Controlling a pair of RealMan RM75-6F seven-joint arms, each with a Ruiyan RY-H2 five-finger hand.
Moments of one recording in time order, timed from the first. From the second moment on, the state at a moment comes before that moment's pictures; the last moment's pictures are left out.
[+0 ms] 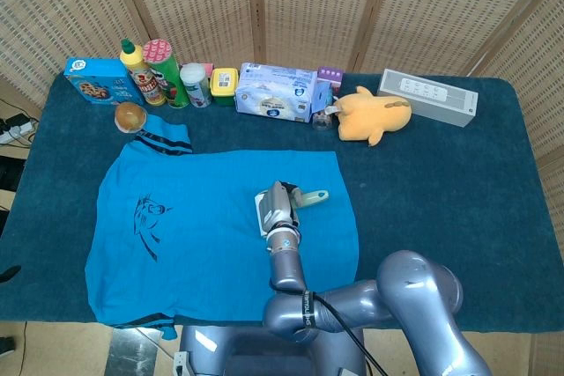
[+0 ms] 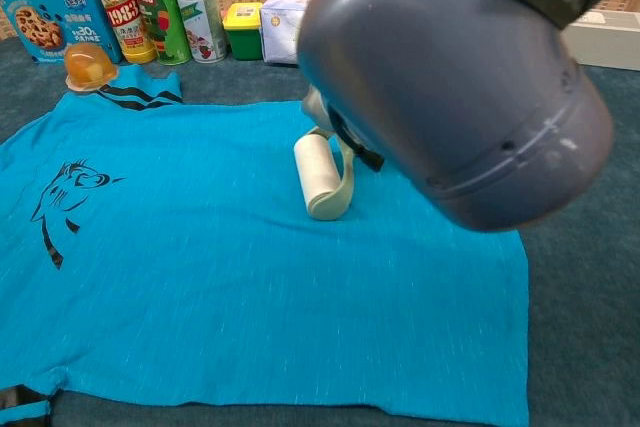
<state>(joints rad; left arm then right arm) -0.07 -0.68 -0.04 -2.00 1.30 1.34 -0.13 1.53 -1.81 0.28 -1.53 0.19 1.32 -1.86</state>
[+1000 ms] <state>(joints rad) -0.08 -0.70 -0.04 -2.04 1.26 1.35 -0.03 1.33 -1.47 0.12 -1.66 0.08 1.20 -1.70</state>
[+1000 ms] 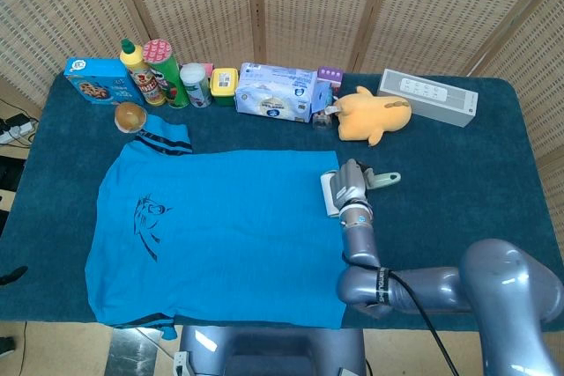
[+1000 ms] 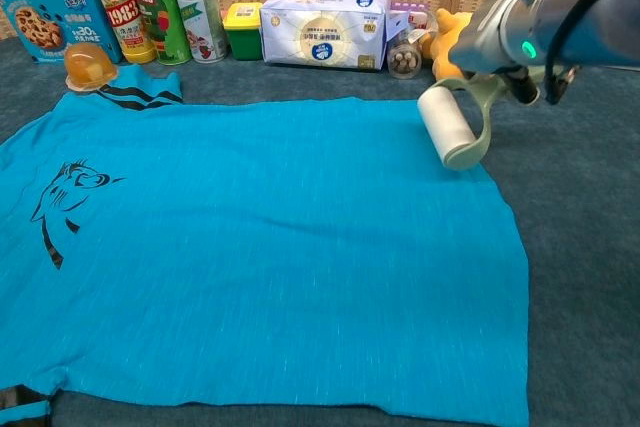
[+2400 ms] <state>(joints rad) -0.07 -0.71 -0.02 -2.06 1.31 1.36 0.00 0.89 -1.12 0.01 -1.49 -0.73 0.65 -0.67</state>
